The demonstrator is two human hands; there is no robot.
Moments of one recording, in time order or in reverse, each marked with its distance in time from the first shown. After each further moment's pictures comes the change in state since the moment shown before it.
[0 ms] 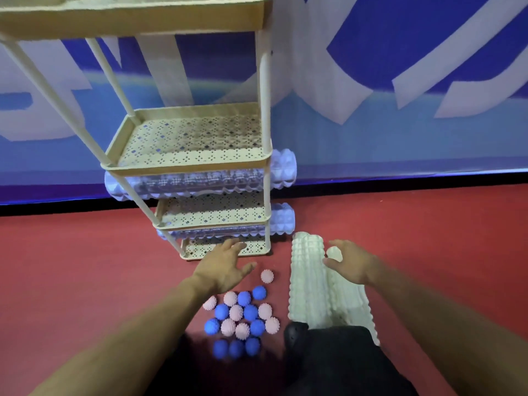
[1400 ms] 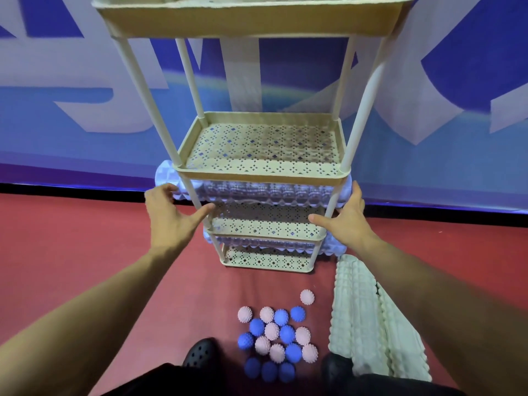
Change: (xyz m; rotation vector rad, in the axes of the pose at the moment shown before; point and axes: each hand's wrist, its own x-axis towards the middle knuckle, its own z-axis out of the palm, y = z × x) left_hand -0.019 -0.160 -0.103 -0.535 1.011 -0.330; right_hand 0.070 -0.176 -0.033 0.712 0.286 -0.152
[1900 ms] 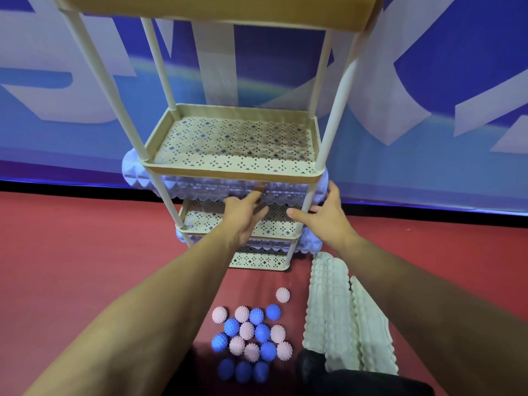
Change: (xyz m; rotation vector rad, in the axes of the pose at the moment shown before) left_hand -0.025 0.095 0.147 -1.059 -0.521 -0.752; right_hand 0.004 0.003 -0.007 0.086 -0.046 -0.019
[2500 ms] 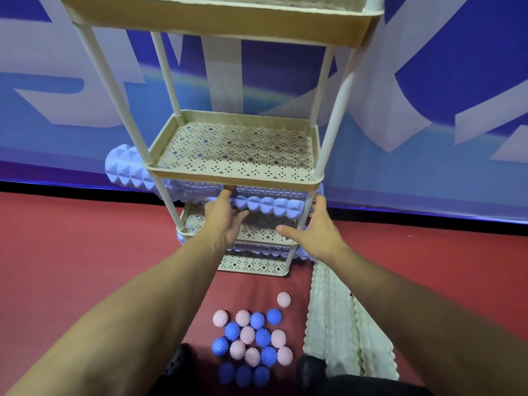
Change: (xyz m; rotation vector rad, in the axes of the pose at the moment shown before) left_hand -0.018 0.027 -0.018 -0.188 0.187 0.066; right_hand -0.023 -0.007 0.016 -0.181 -0.035 -0.121
